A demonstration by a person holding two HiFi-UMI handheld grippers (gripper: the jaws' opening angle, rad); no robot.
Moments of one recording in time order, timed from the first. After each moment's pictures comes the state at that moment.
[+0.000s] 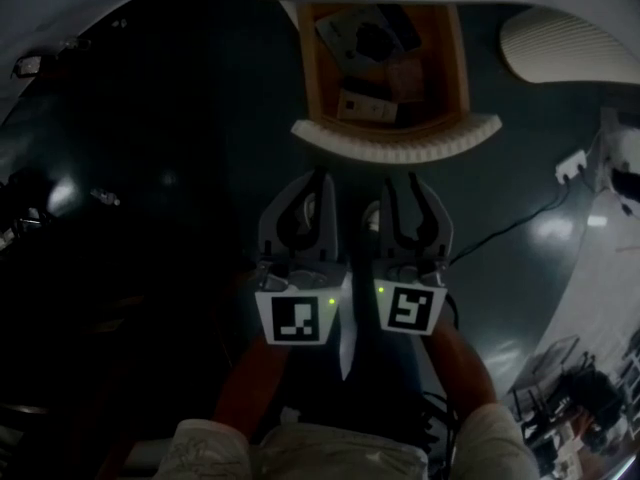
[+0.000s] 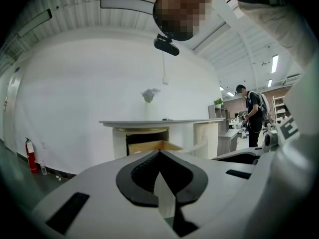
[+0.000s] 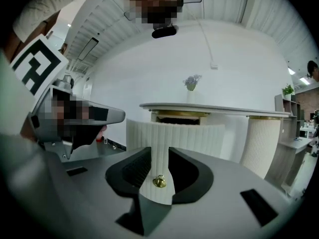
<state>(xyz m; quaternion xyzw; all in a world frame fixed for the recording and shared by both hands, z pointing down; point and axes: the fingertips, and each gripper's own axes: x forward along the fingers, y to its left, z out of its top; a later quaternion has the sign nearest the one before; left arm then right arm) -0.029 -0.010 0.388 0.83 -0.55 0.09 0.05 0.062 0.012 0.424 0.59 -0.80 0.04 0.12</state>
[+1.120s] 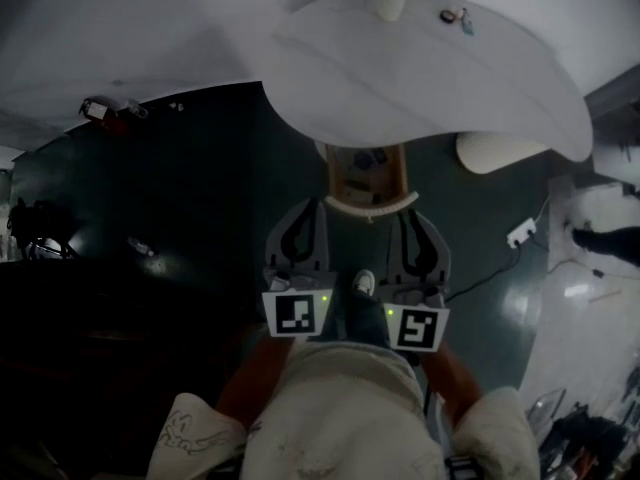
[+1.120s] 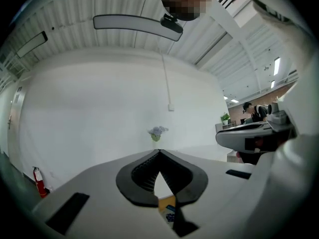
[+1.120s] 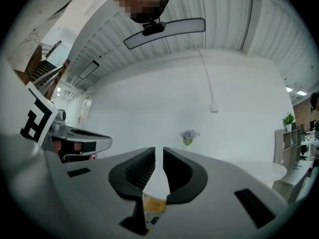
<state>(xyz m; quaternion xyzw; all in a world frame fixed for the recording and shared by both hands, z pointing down) -0.056 -0.020 0.099 0.81 -0.58 0.03 0.00 0.071 0.004 0.080 0.60 -0.80 -0.05 0.03</state>
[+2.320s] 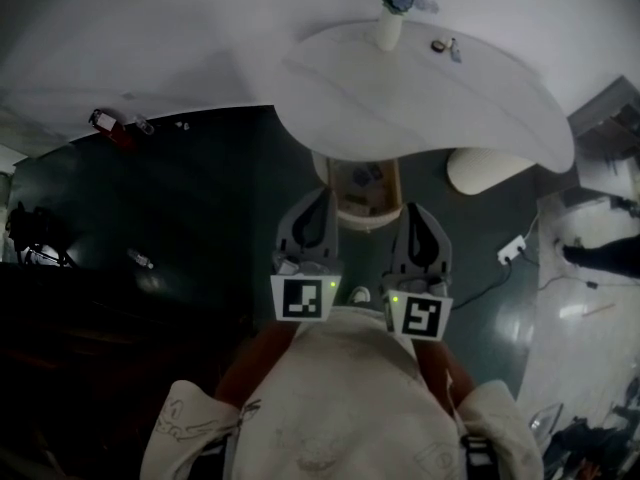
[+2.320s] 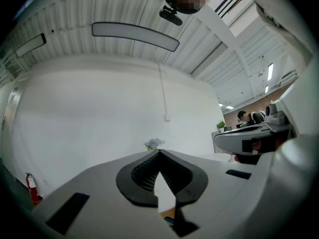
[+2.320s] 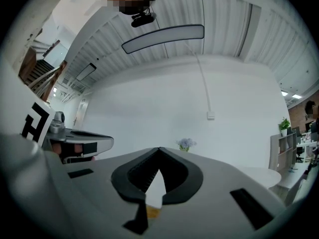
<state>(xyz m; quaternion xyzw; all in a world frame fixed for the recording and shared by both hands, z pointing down) -0.048 -0.014 0.035 0.83 -0.56 -0.01 -0.03 0.072 0.015 0.026 0.61 -0.79 -0.06 0.02</state>
